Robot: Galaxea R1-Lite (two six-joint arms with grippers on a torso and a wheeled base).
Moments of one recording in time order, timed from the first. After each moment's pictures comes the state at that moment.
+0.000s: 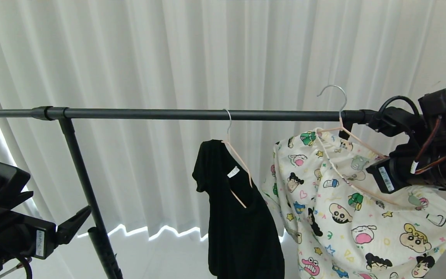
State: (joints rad) left arm -0.03 1.06 -0.34 -0.37 0.05 0.34; right arm 0.45 1.50 -1.08 0.24 -0.25 -0.08
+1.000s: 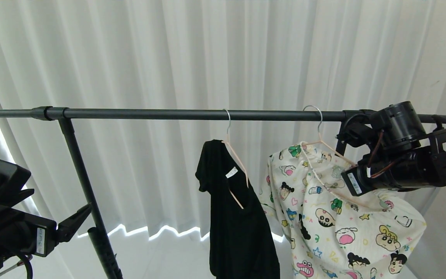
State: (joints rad) left arm -0.03 1.07 -0.35 -0.37 0.05 0.34; right arm 0.46 1.68 -1.12 0.20 -0.25 -0.04
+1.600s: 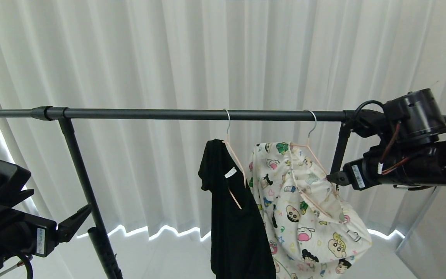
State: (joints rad) left arm -0.03 1.07 -0.35 -0.37 0.05 0.34; right arm 0.51 1.59 -1.12 0.21 -0.25 0.04
